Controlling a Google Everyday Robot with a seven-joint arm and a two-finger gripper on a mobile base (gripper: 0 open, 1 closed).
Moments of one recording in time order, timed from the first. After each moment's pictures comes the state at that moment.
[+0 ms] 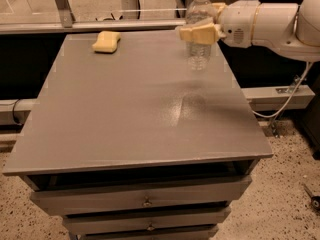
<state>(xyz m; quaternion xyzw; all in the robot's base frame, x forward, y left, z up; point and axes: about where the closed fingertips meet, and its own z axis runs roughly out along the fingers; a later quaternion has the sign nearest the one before) 0.648 -0.094 1.009 -0.44 0.62 0.25 0.60</state>
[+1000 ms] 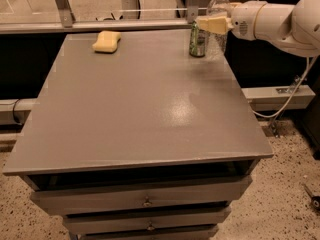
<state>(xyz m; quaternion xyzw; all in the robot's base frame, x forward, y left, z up) 0.759 -0.175 0.979 -0.33 0.69 0.18 0.62</state>
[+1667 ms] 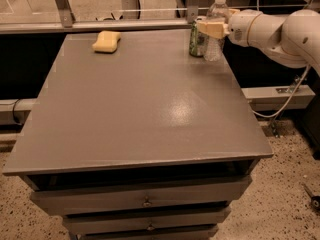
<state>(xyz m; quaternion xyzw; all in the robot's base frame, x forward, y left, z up) 0.785 -0.183 0.961 -0.30 0.68 0.17 0.65</state>
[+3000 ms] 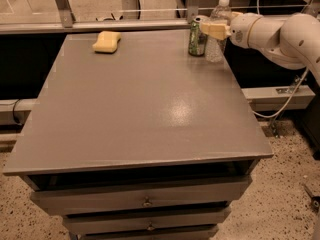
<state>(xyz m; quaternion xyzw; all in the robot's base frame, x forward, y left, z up) 0.807 -0.201 0.942 -0.27 0.69 0.17 0.65</state>
